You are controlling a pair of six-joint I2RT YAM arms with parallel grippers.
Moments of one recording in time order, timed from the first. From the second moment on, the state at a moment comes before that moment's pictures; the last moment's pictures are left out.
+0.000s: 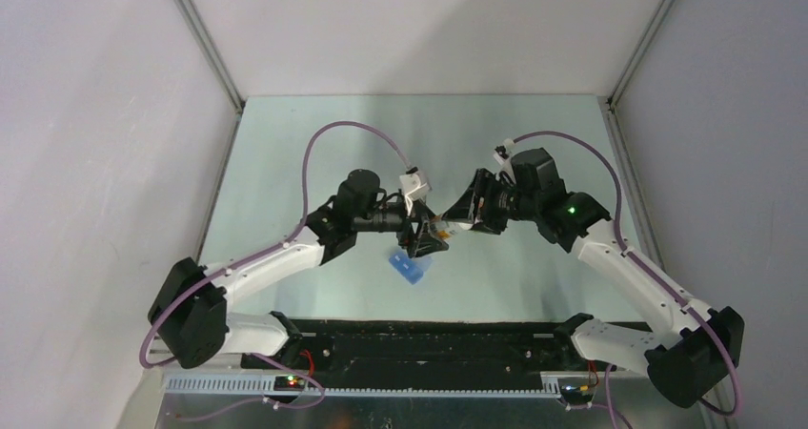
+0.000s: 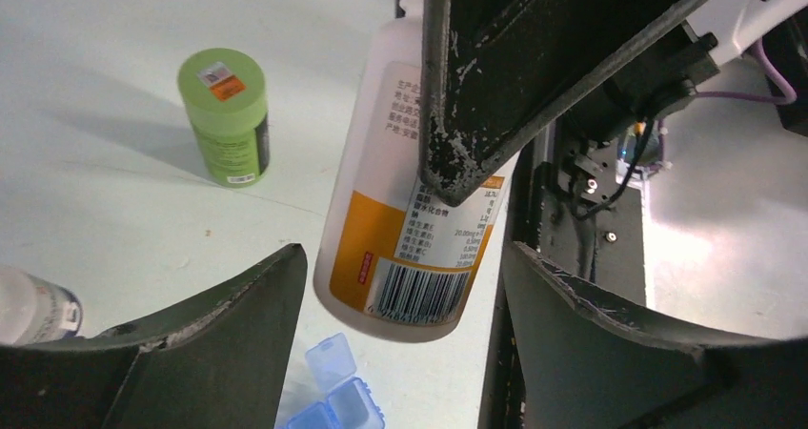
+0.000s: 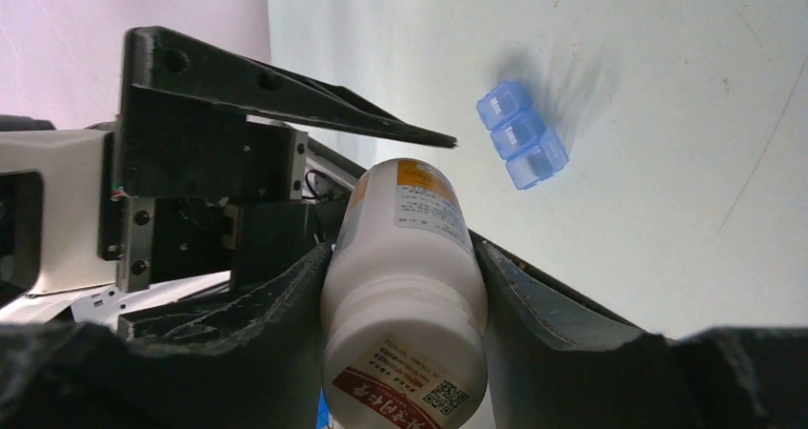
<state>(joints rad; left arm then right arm) -0.75 1.28 0.81 0.13 0.63 -0.07 0.56 1.11 1.03 -0.55 -0.41 0.86</state>
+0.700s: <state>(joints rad) -0.74 1.34 0.81 0.18 0.74 -0.12 0.56 1.13 1.03 -0.53 -0.47 0.86</state>
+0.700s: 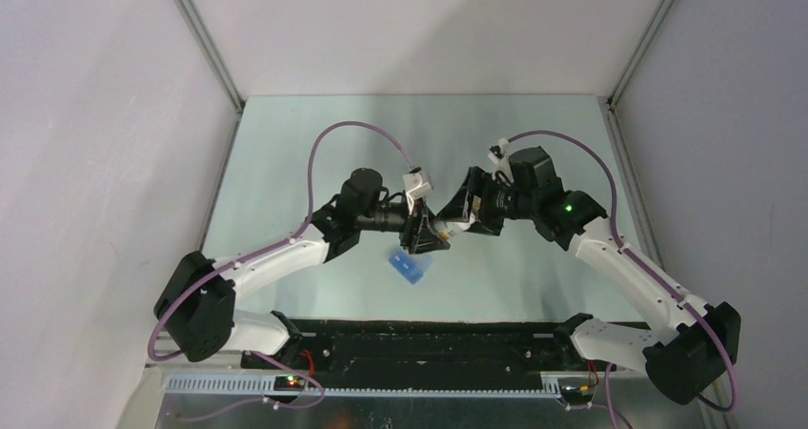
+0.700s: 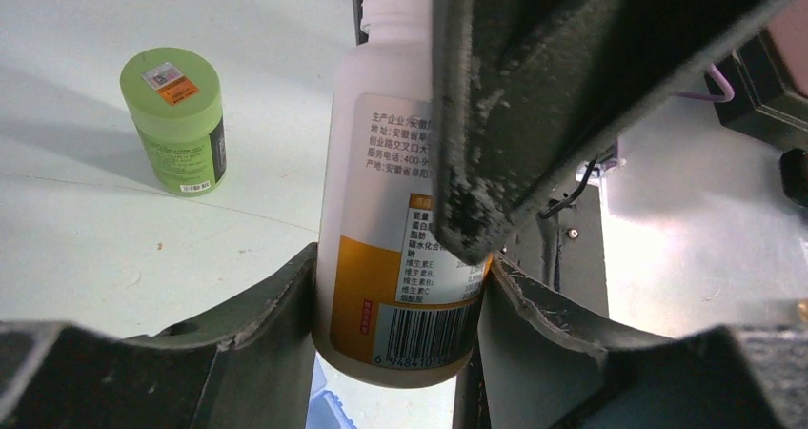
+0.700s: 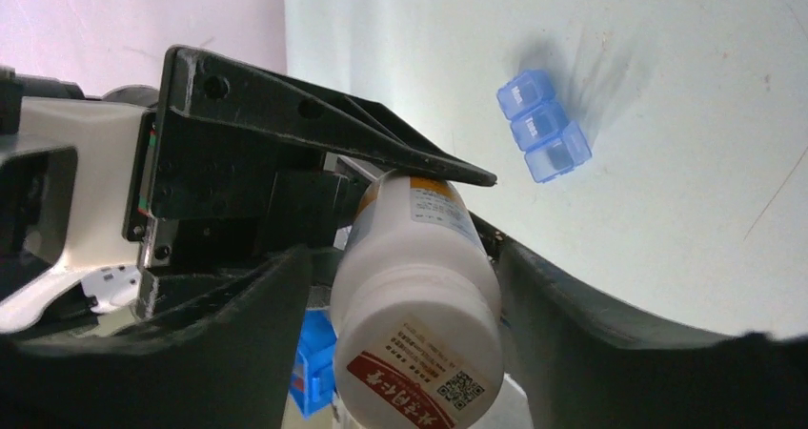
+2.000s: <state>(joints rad) -0.69 1.26 0.90 0.29 0.95 -0.49 0.46 0.95 0.93 0.09 -0.69 0.82</state>
